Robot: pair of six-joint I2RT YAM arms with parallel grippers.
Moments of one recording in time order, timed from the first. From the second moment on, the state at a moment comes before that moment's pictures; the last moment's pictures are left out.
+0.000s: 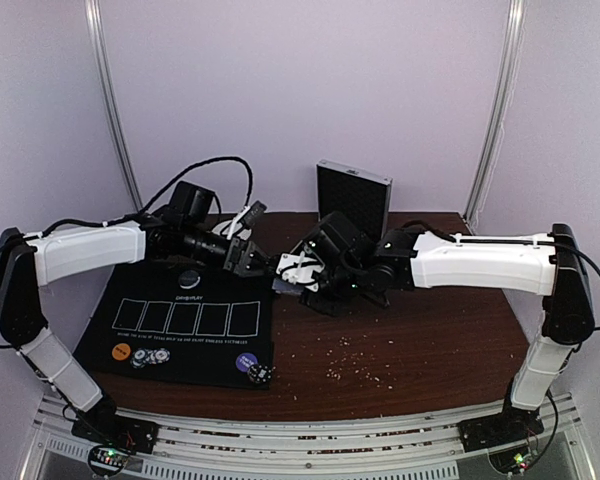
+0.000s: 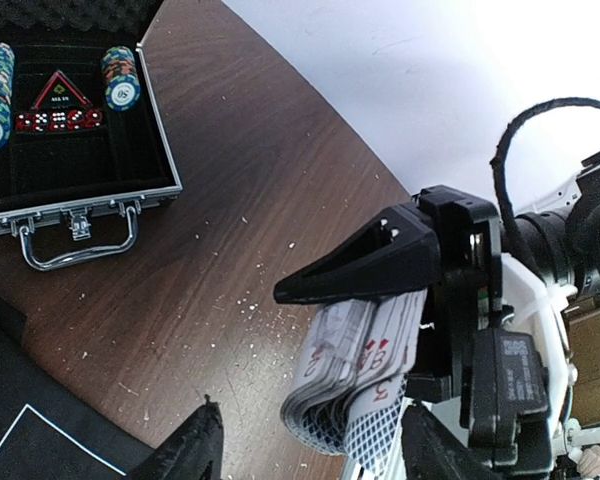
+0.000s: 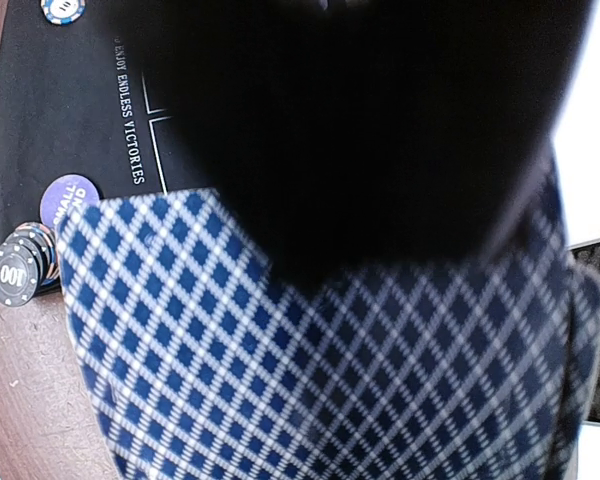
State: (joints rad) left arm -0.59 1.59 1.17 -0.26 0.84 -0.25; right arm 1.03 1.77 1.44 -0.52 0.21 -0.39
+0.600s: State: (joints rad) left arm -0.58 1.52 1.13 -0.25 0.88 -0.29; right arm 1.02 1.77 1.44 -0.52 0.21 -0.39
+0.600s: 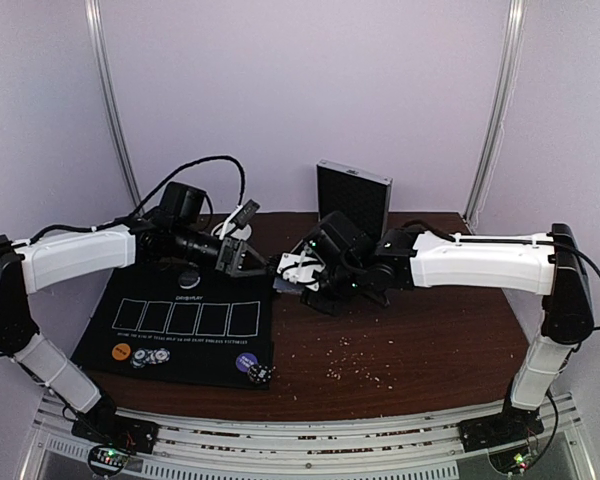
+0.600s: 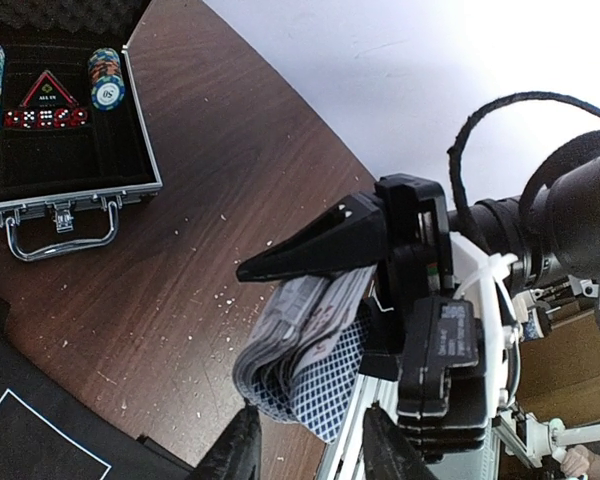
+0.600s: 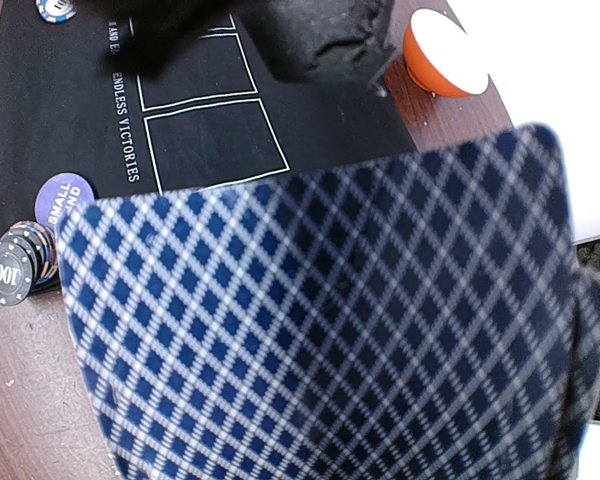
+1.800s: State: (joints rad) left arm -0.61 1.58 1.12 -0.19 0.88 -0.32; right arm 1.02 1.77 1.44 -0.52 0.21 -0.40
